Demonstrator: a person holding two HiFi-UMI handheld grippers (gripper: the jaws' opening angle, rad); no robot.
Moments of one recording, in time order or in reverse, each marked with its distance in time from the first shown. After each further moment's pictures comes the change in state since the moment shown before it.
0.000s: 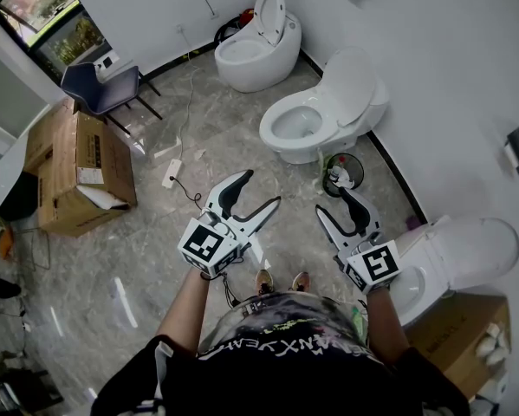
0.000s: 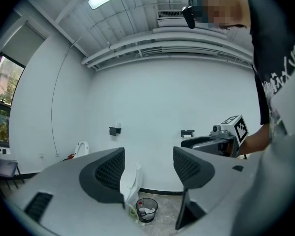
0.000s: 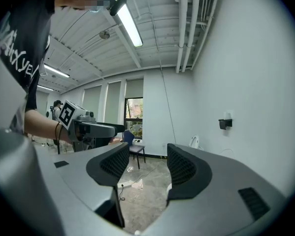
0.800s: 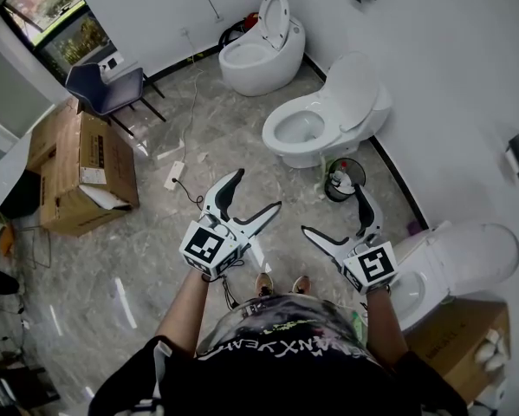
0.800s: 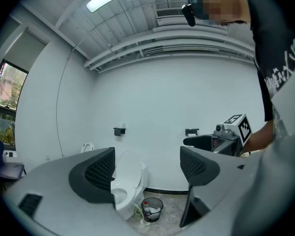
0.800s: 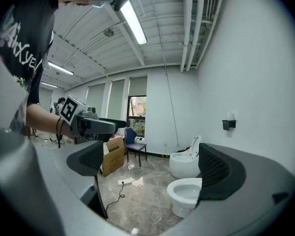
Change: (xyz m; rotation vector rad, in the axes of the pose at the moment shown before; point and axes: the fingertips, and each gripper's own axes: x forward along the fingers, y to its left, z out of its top) left arm -0.003 0.007 -0.001 0.019 0.005 0.058; right arm 0.005 0.004 -0.002 -0.027 0.020 0.026
